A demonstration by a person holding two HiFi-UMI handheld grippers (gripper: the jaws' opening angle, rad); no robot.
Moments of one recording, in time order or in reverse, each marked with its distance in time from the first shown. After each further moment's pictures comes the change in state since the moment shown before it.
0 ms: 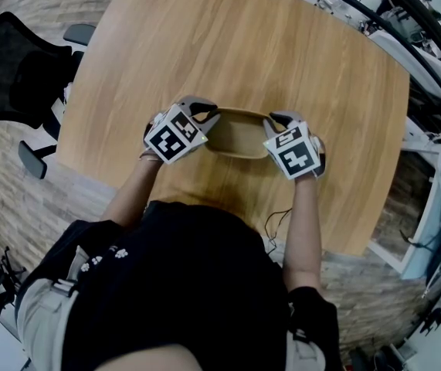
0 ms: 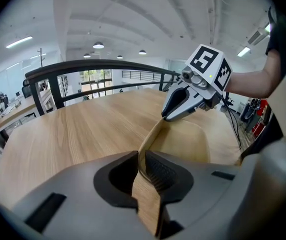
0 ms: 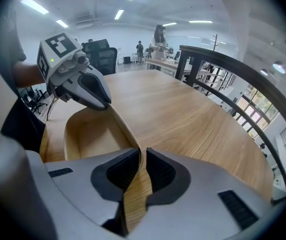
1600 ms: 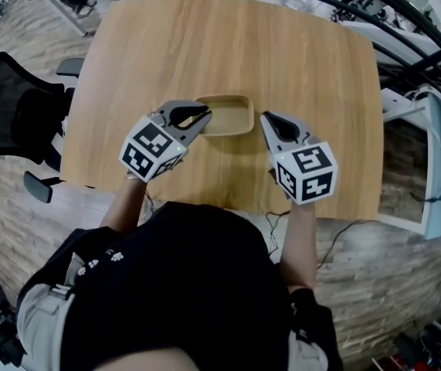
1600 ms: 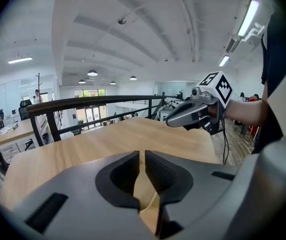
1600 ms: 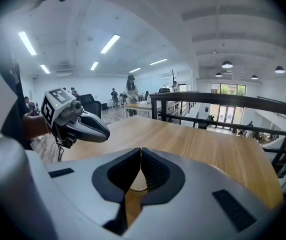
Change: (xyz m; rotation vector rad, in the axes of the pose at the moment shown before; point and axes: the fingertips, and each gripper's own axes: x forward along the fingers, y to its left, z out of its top) left arm -0.093 -0.081 0.077 0.094 -0.289 -0.040; right arm -0.161 0.044 0.016 0.323 -0.518 -0.172
